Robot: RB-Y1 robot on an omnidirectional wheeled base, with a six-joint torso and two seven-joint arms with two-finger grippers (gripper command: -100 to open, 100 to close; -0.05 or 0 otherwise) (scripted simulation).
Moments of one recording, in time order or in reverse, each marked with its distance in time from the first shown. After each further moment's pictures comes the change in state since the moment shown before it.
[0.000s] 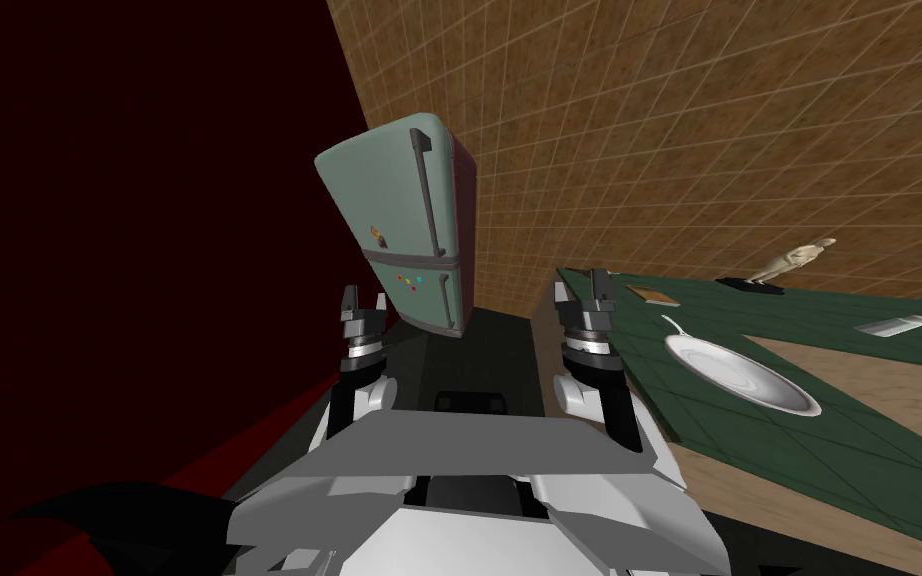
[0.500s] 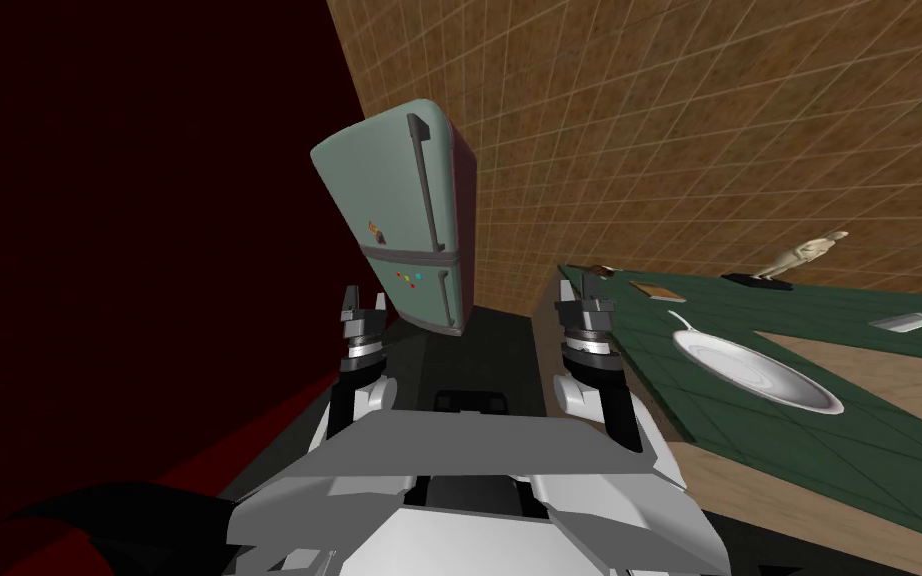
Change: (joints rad) left arm 0.000 0.000 0.000 0.000 0.000 0.000 0.000; right arm 0.000 0.000 0.000 0.000 0.000 0.000 0.000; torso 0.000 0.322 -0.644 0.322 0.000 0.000
